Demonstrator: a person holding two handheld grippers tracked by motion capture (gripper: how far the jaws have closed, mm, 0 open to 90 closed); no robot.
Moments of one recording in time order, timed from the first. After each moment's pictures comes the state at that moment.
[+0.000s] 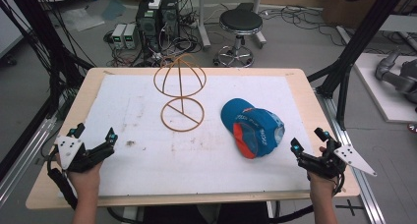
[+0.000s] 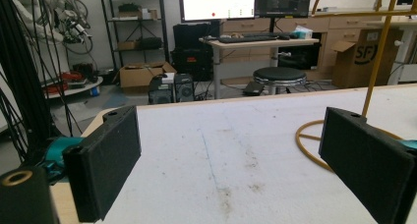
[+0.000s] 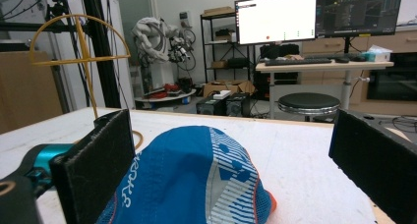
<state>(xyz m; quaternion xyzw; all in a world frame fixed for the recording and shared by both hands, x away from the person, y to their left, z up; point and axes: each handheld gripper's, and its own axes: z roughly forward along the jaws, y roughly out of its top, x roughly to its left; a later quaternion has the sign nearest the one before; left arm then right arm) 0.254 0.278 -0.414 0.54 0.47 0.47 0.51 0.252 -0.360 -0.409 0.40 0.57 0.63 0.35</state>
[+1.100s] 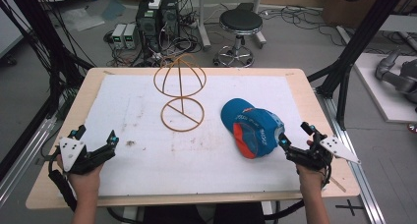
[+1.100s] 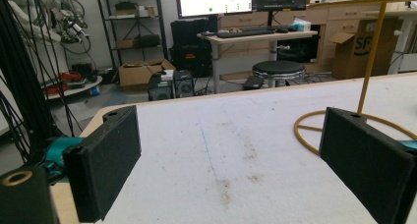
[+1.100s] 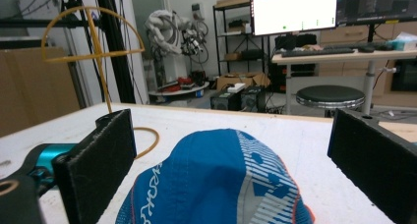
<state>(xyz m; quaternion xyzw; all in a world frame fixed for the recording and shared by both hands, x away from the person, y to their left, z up) 0.249 0.276 -0.417 0.56 0.46 0.48 0.50 0.275 -0.333 -0.408 0.39 0.58 0.63 0.32</state>
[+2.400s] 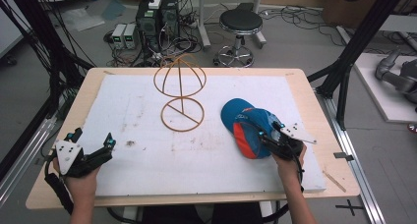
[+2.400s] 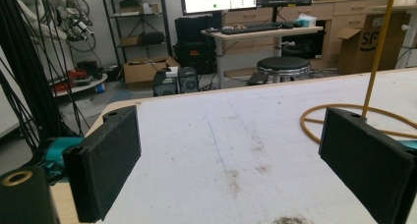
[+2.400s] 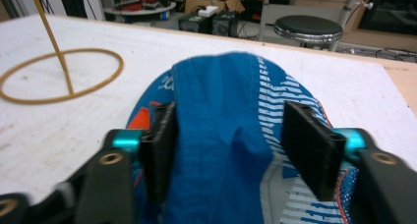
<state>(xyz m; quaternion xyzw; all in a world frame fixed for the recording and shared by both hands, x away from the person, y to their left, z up) 0.243 0.282 -0.419 0.56 0.47 0.48 0.50 0.313 -0.276 -0.428 0.45 0.67 0.48 0.33</state>
